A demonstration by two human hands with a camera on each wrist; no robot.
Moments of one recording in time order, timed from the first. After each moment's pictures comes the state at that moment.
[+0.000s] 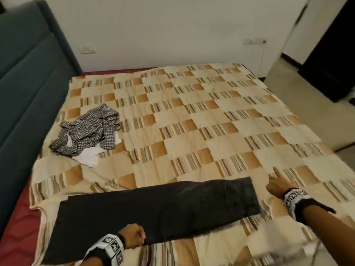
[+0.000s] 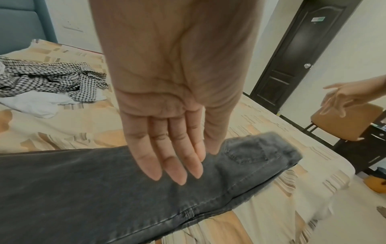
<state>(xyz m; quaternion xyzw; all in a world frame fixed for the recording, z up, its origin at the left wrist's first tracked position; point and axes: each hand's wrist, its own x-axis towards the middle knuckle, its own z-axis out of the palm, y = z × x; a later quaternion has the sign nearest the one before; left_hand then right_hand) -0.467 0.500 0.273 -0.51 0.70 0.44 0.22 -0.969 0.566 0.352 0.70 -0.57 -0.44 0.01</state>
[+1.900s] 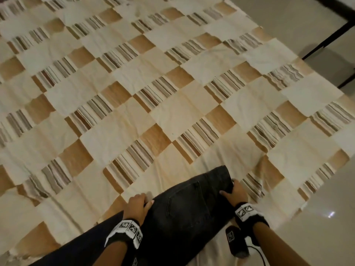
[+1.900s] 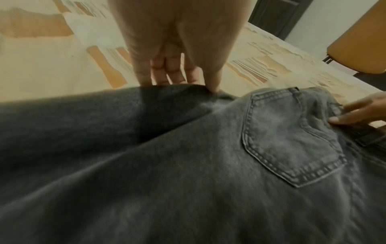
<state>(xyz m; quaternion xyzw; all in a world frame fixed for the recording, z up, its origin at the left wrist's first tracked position) -0.740 0.344 0.034 -0.45 0.80 0.33 0.21 -1.025 0.561 0.005 0.12 -0.91 0.11 -0.37</state>
